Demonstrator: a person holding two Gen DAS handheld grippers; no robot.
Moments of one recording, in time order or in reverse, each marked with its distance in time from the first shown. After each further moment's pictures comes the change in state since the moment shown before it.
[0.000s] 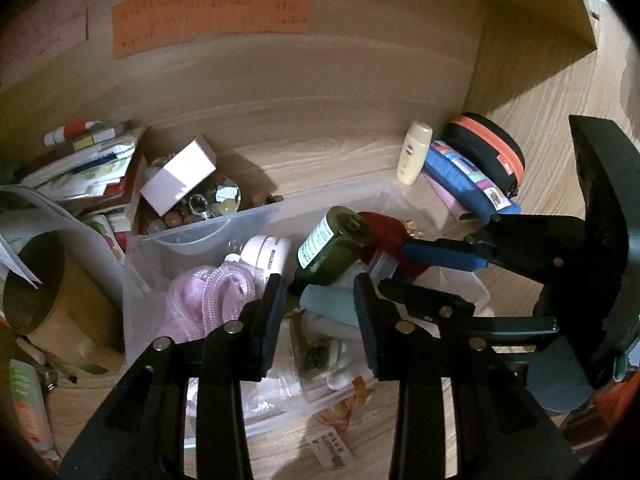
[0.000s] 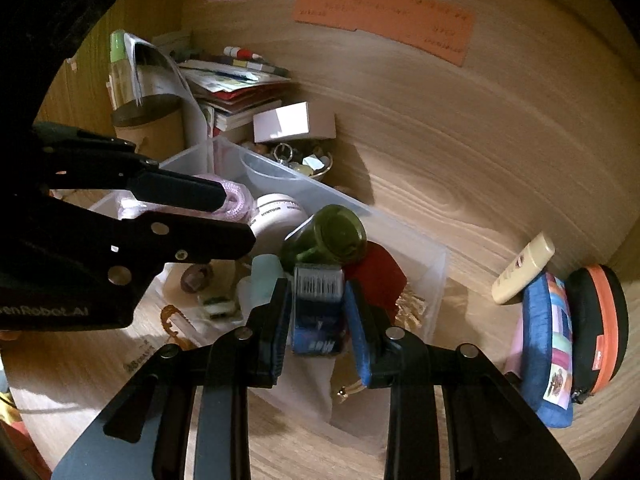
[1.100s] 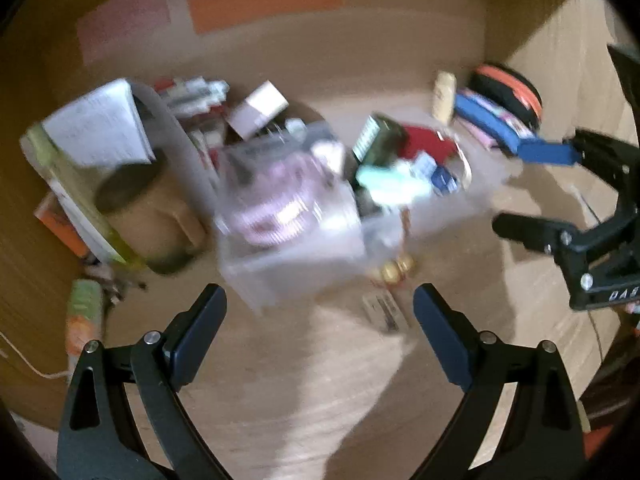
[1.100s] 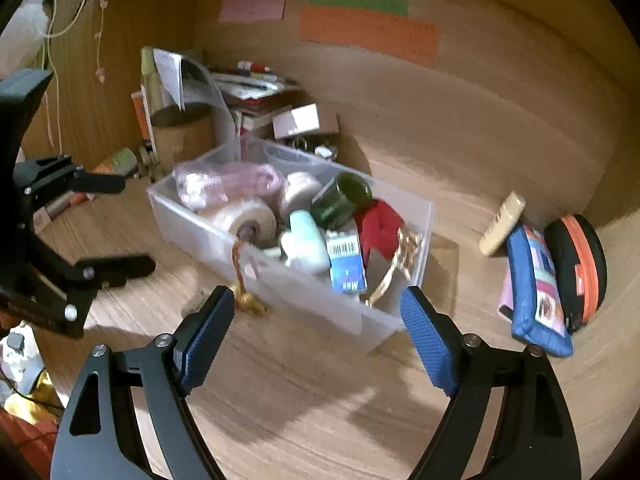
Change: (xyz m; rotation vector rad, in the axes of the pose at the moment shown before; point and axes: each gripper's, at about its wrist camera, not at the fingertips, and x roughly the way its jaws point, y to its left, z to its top) left arm -0.054 0.000 -0.091 0.058 0.069 0.214; right arm -0.058 0.026 -0.043 0.067 -0.014 -0.006
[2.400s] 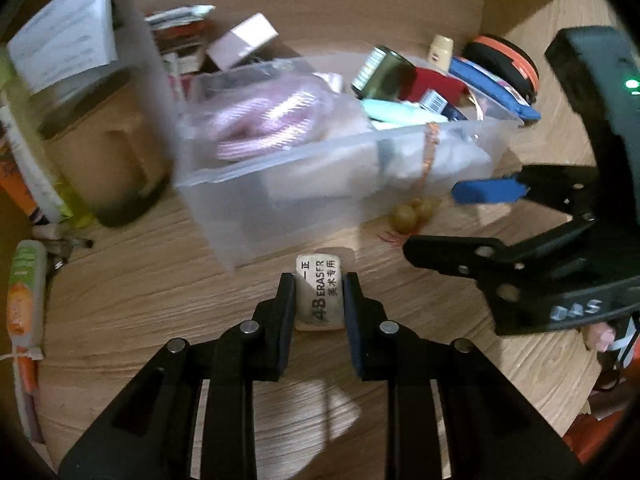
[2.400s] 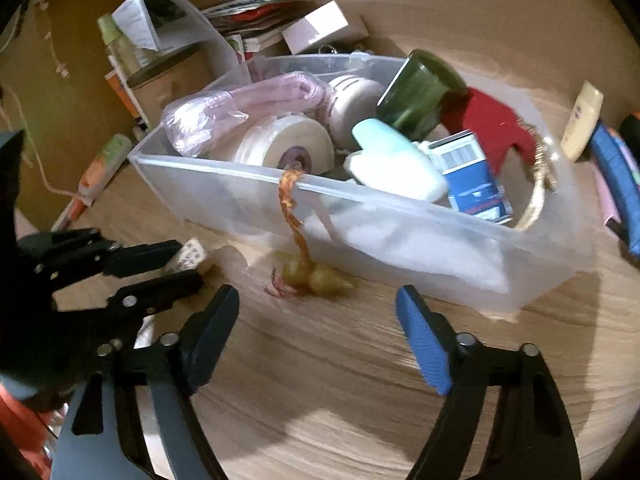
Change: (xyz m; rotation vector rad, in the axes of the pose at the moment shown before) left arm 0.039 0.025 -0.027 -0.037 0.045 -0.113; right arm 0.088 0.038 -0.014 0.247 0.204 0.153
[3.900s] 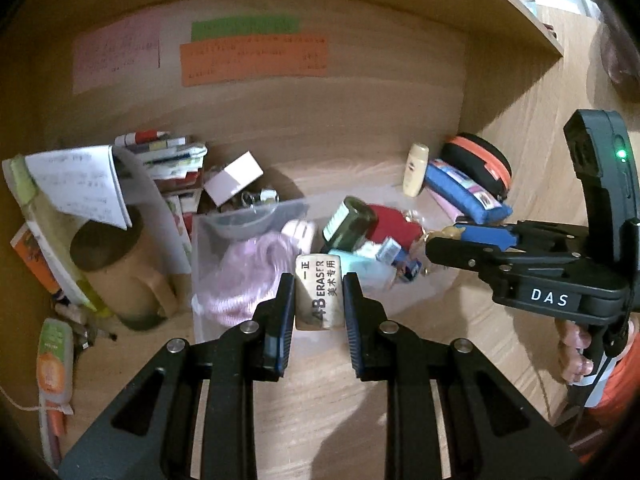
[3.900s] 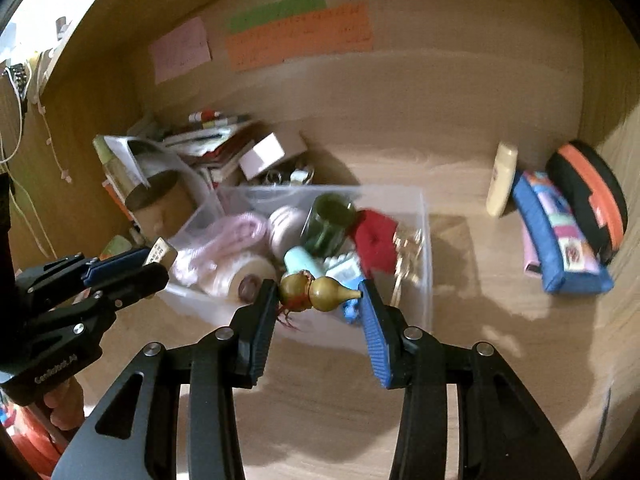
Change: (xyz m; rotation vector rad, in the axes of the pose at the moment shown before) left arm -0.060 -0.024 0.066 -0.023 -0.257 -0.019; right arm -0.092 -0.042 0.030 0.088 -0.271 -0.056
